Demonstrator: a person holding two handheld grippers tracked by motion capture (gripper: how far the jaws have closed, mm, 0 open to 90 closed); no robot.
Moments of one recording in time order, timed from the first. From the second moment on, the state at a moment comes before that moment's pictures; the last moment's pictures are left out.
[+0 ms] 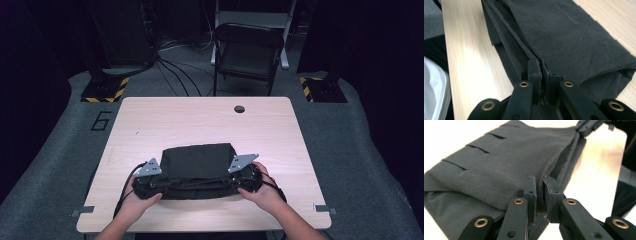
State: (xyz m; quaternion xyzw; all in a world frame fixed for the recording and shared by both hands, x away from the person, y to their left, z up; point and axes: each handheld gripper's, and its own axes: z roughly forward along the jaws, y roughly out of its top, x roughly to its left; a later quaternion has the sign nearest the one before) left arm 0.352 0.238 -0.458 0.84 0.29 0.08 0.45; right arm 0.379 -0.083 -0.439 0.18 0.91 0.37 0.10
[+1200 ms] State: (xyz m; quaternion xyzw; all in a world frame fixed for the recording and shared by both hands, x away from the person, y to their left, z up) left arm 0.364 0.240 -0.497 0.86 0.32 0.08 0.39; right arm 0.374 -0.074 -0.484 0.20 0.92 0.35 0.04
